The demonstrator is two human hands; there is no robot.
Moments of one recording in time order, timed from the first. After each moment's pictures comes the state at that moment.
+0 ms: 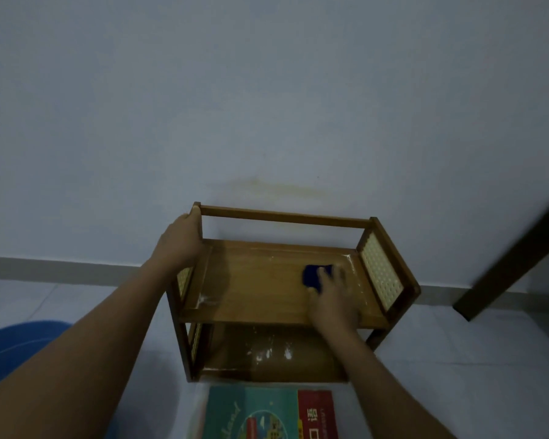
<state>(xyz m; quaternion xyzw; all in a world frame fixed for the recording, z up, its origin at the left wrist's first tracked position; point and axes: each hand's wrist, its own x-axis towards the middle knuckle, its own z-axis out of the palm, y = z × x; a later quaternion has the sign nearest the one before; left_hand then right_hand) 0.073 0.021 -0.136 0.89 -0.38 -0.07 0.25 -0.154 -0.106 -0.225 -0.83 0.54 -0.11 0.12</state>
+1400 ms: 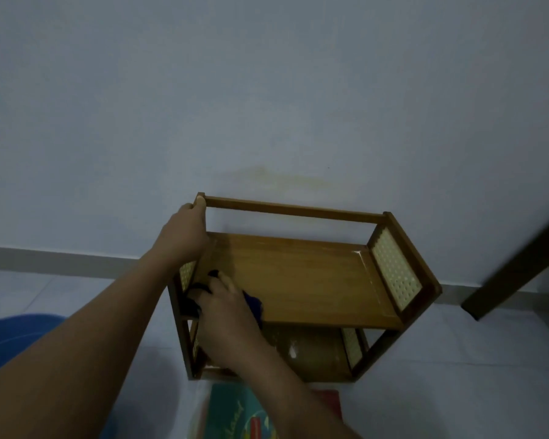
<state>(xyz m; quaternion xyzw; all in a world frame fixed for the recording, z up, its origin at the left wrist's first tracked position) 0.090 0.019 -0.150 0.88 -0.40 -0.04 0.23 -0.058 0.021 -0.208 -0.95 0.19 -0.09 0.24</state>
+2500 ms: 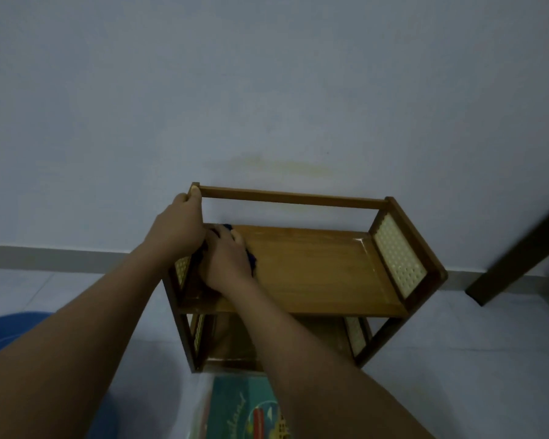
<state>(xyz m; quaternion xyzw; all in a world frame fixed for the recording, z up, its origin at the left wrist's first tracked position) 0.088 0.016 -0.155 0.90 -0.40 -0.02 0.17 0.004 -0.030 -0.201 -0.92 0.27 -0.08 0.28</state>
